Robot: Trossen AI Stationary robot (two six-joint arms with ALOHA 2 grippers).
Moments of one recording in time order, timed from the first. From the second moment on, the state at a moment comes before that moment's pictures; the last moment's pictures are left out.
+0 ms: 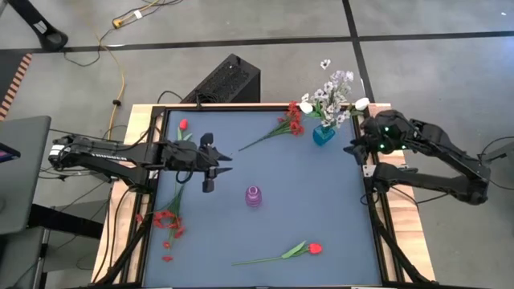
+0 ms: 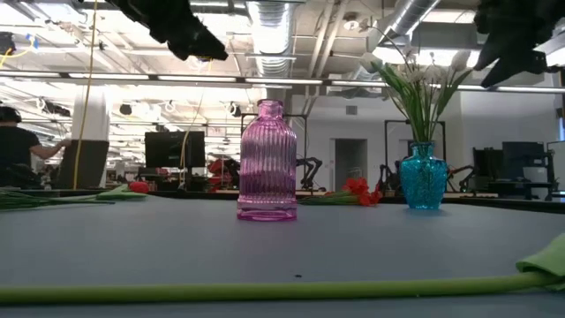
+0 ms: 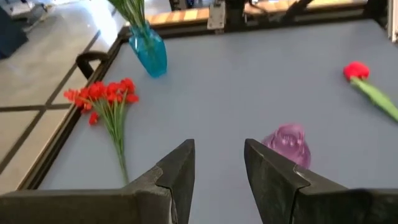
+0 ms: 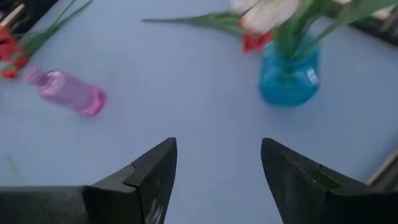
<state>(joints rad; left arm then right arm) -0.02 1.05 0.79 -0.19 -0.17 0.07 -0.50 0.60 0.93 -1.14 -0.06 0.39</state>
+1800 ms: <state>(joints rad) 0.52 2.02 1.33 -0.26 0.08 0.08 0.40 1.03 0.47 -0.23 0.16 0.74</state>
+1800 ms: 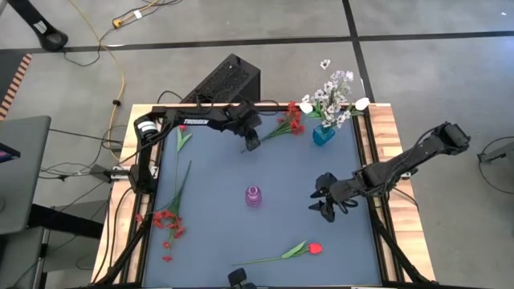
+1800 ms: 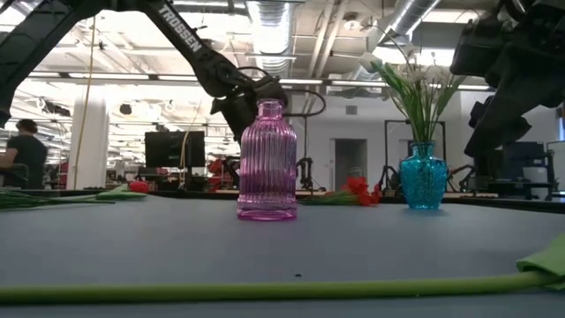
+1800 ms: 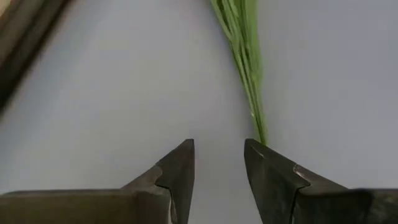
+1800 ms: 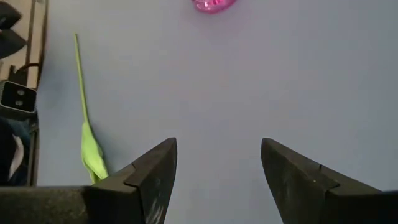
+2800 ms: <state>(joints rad) 0.44 2.06 1.35 -0.49 -0.01 0.20 0.41 1.03 0.47 -0.16 0.16 0.77</state>
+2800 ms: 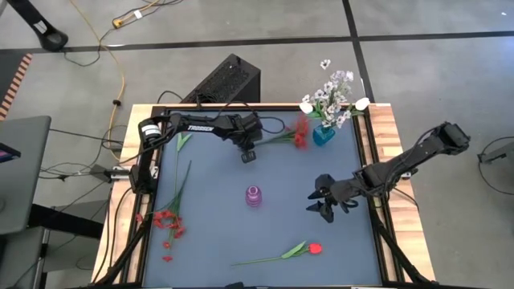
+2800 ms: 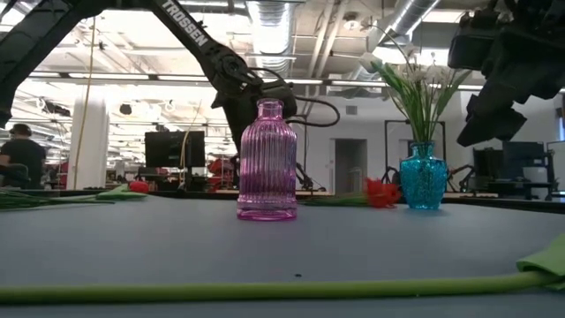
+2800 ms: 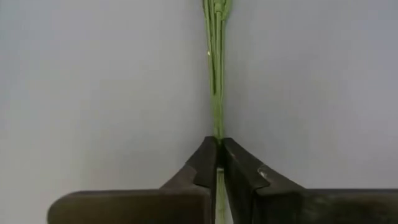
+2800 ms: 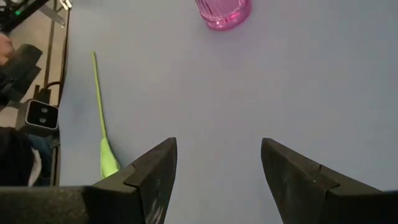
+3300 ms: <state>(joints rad) 0.42 1.70 1.32 -0.68 -0.13 0.20 0.49 1.03 0.48 -0.12 0.26 0.77</state>
